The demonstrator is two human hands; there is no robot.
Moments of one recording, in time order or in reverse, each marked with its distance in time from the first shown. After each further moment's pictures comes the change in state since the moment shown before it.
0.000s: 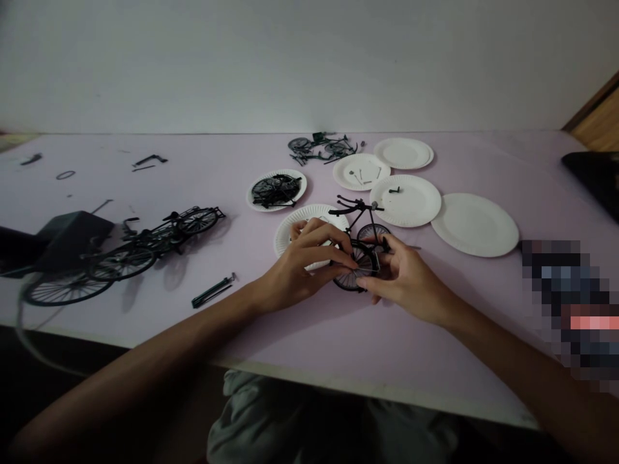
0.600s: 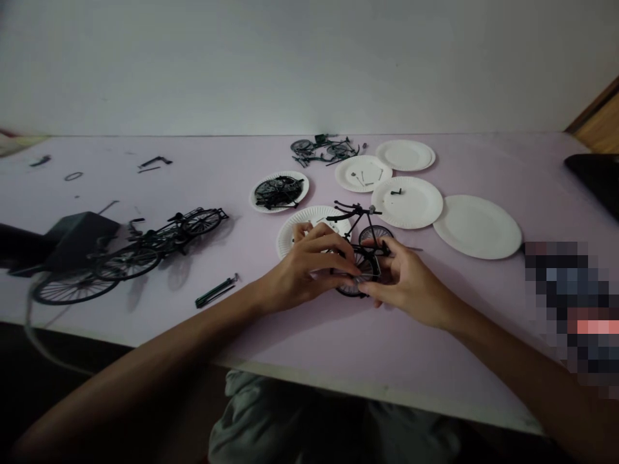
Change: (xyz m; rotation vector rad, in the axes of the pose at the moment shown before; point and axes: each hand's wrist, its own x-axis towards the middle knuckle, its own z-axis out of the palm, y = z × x) left_hand 0.001 -0.001 -0.003 -0.025 -0.041 0.093; right_hand 0.000 0.000 -0.001 0.024 -0.062 -0.014
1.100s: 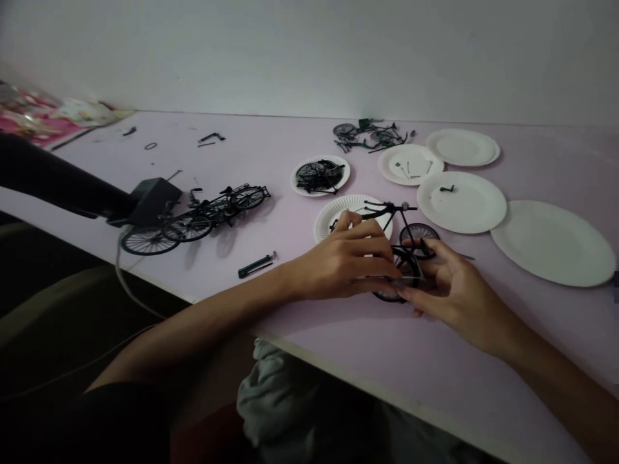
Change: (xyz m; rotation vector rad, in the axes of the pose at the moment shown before) left_hand 0.000 -0.001 -0.008 0.275 -0.042 0.172; right_hand 0.000 0.001 -0.002 -0.139 0.036 0.080
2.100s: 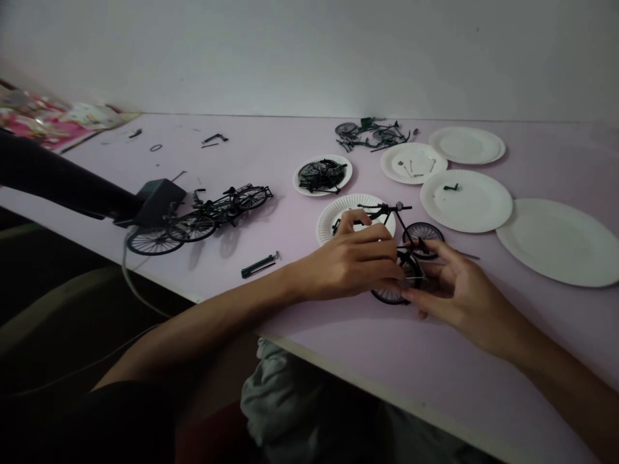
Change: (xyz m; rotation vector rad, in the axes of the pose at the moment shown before) left_hand 0.000 0.001 -0.001 0.071 -0.023 0.051; right_hand 0.002 0.002 0.000 -0.024 0.004 -0.058
